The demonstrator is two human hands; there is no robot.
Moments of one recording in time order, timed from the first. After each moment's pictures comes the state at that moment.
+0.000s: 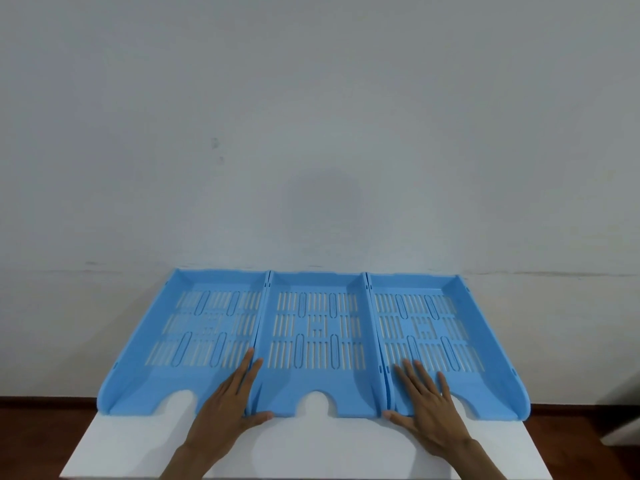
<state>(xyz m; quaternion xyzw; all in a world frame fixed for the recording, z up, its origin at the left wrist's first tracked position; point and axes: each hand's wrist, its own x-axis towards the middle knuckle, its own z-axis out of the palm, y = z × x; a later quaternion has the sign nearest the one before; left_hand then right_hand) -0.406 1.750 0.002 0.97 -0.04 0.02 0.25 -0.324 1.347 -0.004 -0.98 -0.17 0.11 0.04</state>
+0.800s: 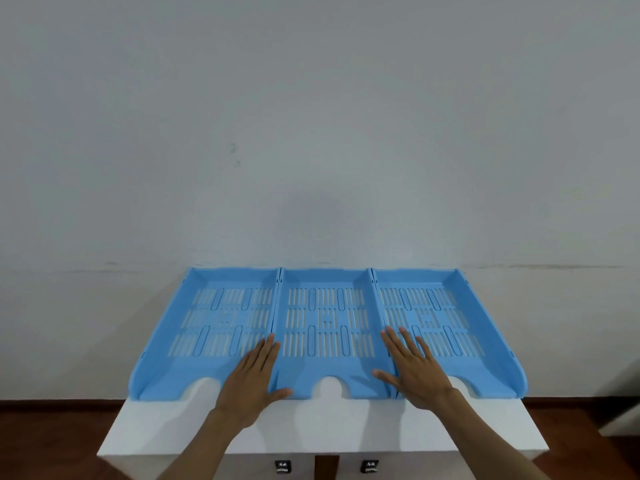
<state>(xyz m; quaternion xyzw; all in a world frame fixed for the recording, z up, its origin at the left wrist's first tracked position) -0.399 1.746 0.027 0.99 -0.06 -0.01 0.09 -0.322 1.394 0.045 -0.98 -0.21 0.05 -0.04</state>
